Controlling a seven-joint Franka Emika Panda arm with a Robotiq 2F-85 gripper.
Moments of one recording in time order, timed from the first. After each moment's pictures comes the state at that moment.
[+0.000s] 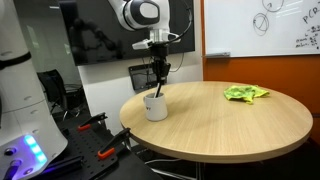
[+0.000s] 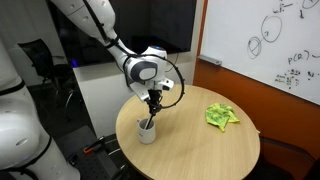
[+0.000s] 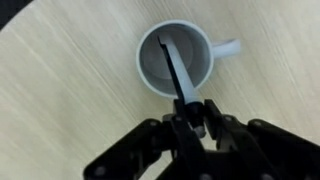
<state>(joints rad) -0.03 0.05 -0.06 -2.50 0.10 2.51 0.07</state>
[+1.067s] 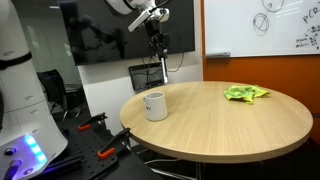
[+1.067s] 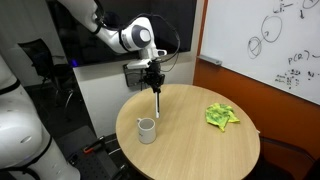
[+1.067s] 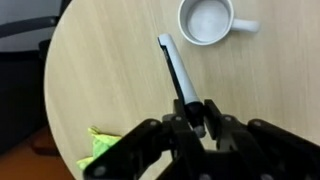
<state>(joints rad) 0.02 -0.02 0.08 -2.28 -0.39 2.21 0.22</state>
